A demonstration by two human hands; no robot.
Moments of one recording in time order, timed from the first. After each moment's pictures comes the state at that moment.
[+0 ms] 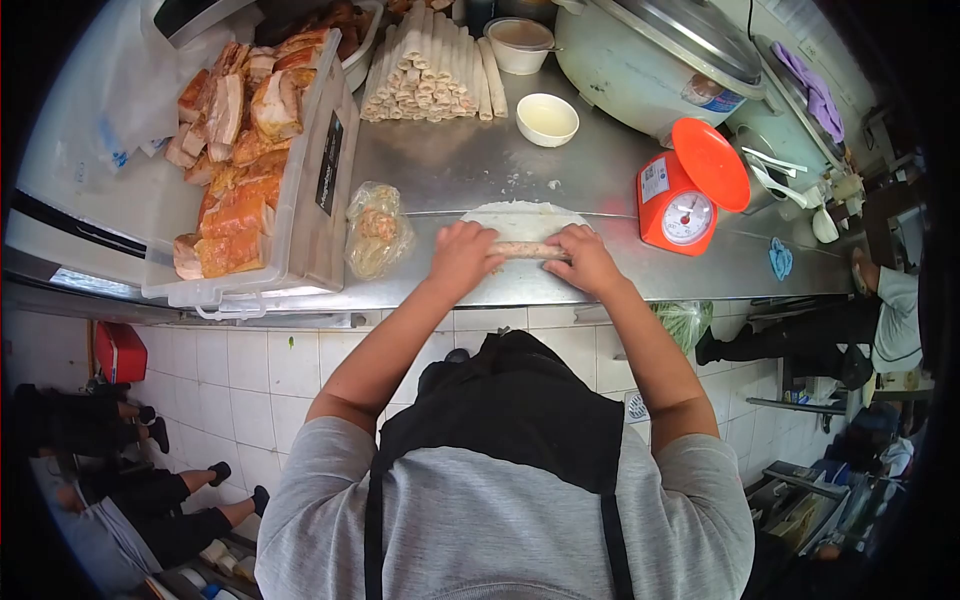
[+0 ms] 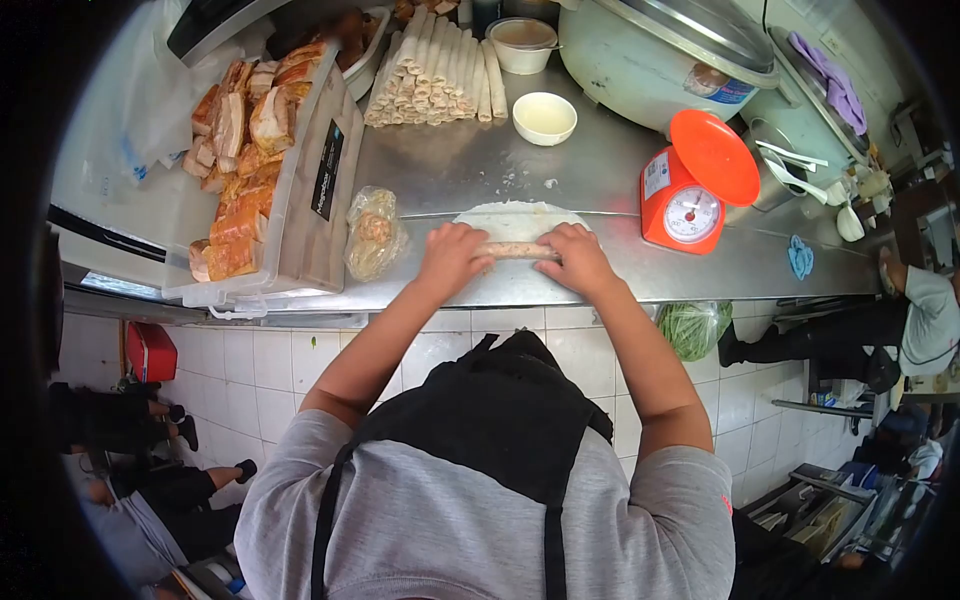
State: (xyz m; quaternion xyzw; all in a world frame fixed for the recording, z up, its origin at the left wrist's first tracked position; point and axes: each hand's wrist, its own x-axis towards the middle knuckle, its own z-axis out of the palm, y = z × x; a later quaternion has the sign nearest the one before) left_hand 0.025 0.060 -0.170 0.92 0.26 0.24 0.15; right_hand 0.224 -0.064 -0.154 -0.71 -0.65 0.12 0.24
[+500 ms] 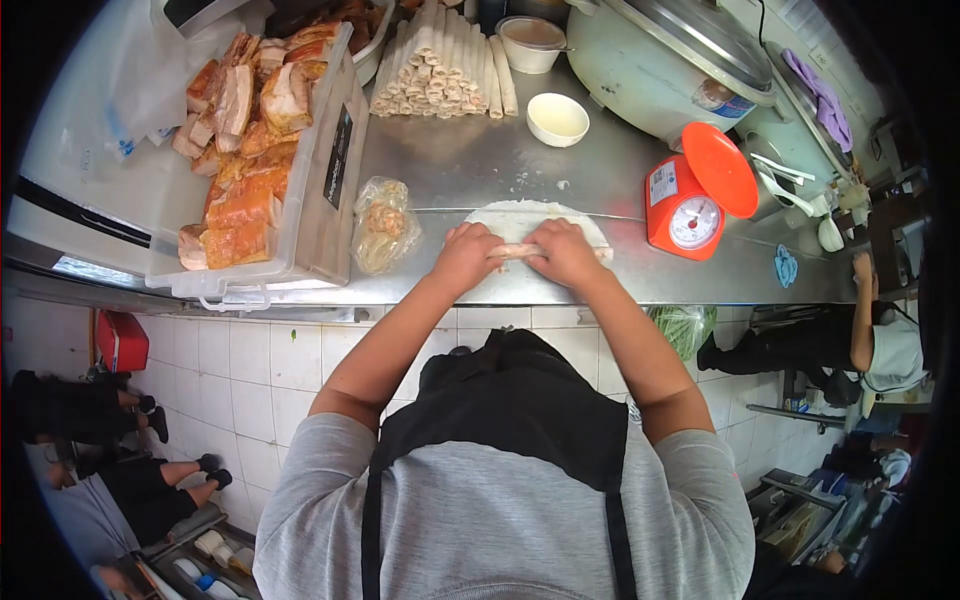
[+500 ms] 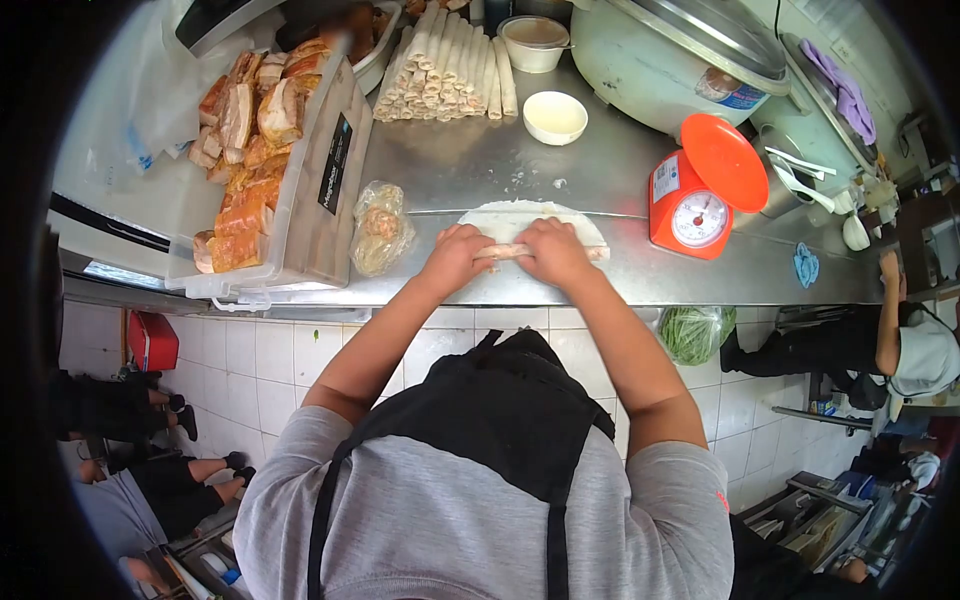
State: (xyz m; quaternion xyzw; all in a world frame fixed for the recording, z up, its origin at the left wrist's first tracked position) left_hand 0.019 0.070 -0.182 0.93 0.23 0.18 0.23; right_hand 0.197 -0.032 -0.158 -0.70 -0.68 0.11 0.18
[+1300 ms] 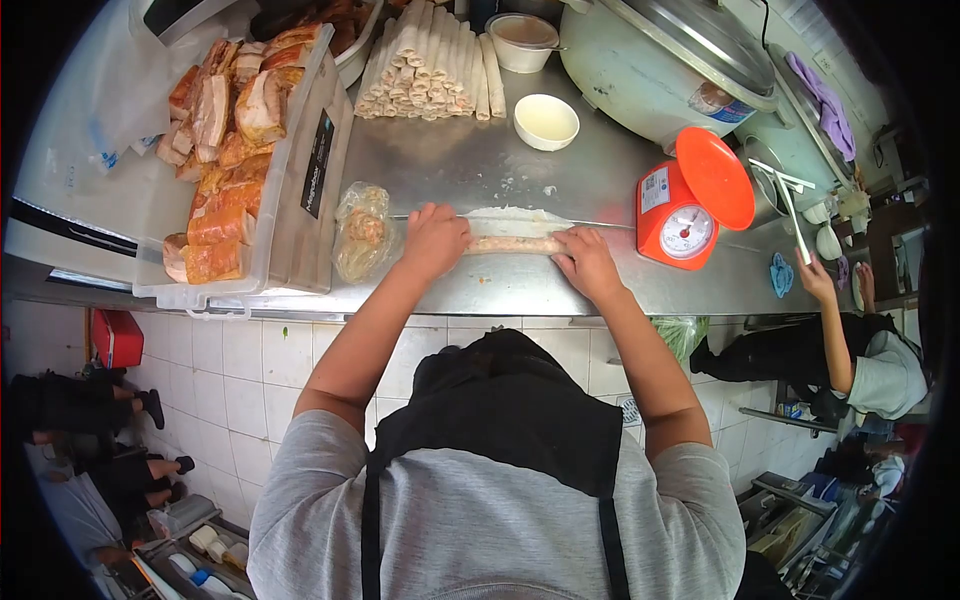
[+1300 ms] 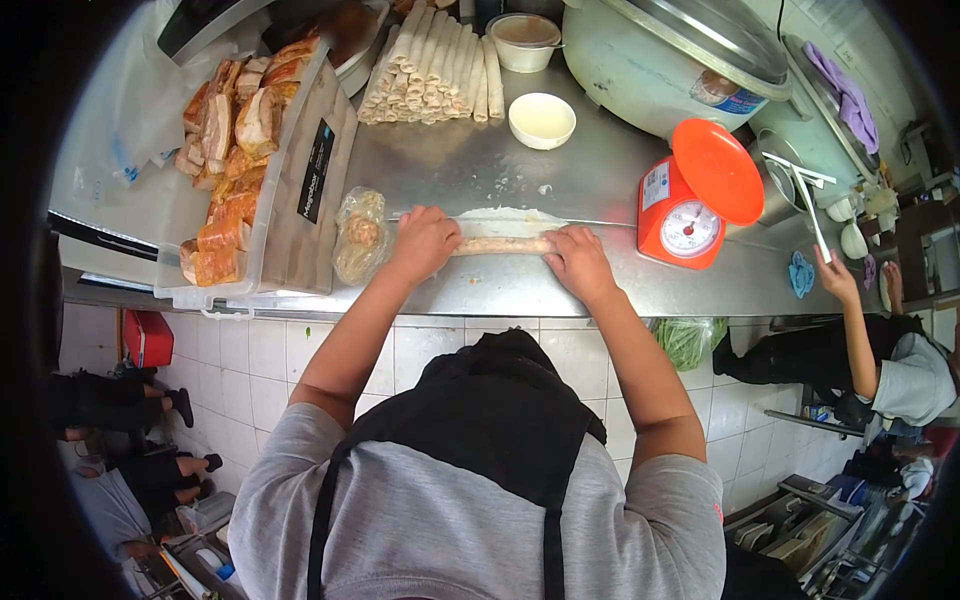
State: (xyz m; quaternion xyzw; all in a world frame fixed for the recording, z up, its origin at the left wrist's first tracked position) left_hand 0.030 0.094 -0.155 0.93 0.30 0.15 0.13; right_hand 0.249 -0.062 -0.172 -0.71 -0.65 0.05 0.27
